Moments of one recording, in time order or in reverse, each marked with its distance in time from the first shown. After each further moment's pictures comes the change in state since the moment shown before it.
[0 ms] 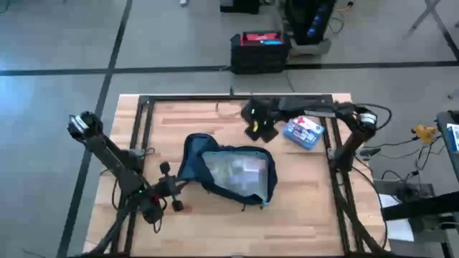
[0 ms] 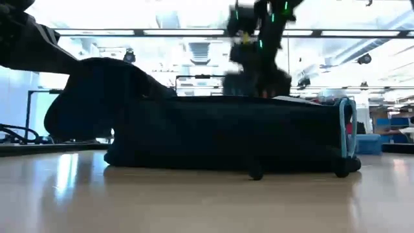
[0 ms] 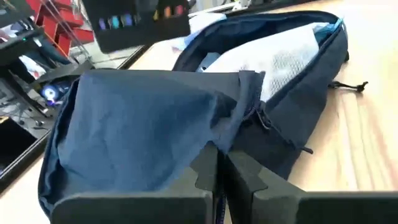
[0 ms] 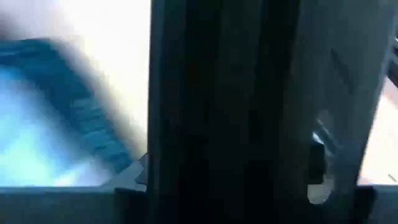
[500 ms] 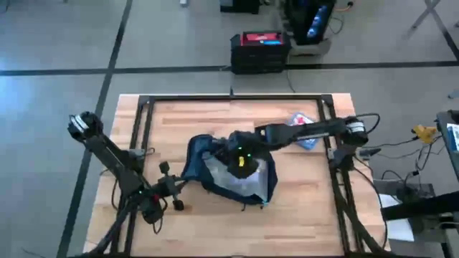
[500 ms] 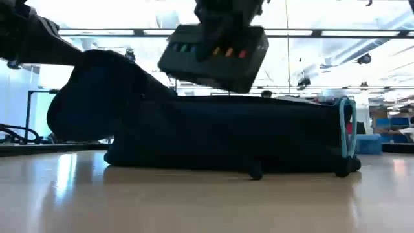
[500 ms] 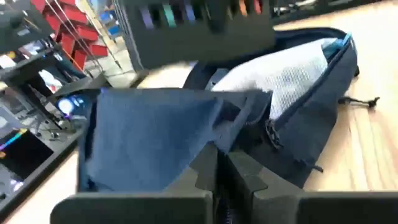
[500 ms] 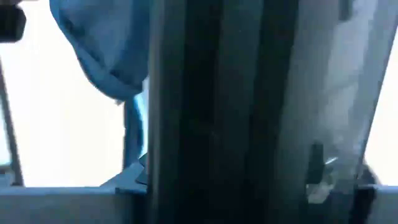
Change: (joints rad) left arm -0.003 0.000 0.014 0.079 -0.089 0.105; right arm 0.208 0.201 0.141 0.185 -0.286 0.105
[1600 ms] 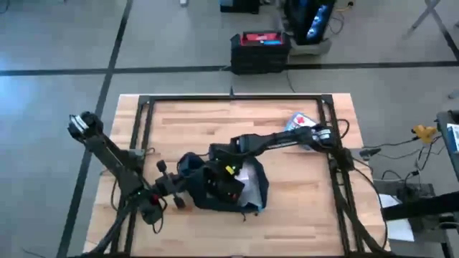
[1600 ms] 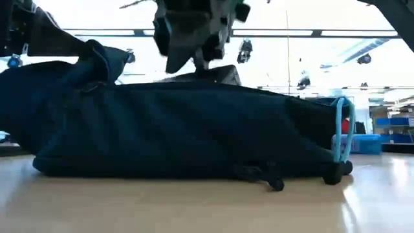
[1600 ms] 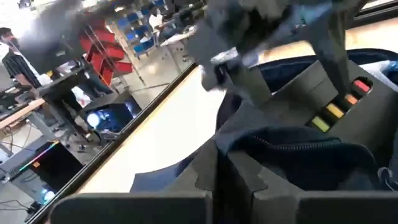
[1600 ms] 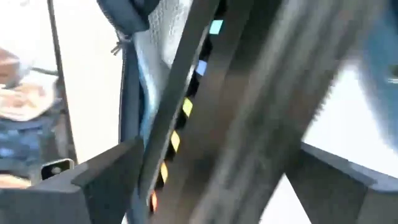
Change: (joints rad) left arm -0.012 0.000 -0.008 -0.016 -0.086 0.014; right arm 0.036 0.233 0.279 -0.205 -0.201 -0.176
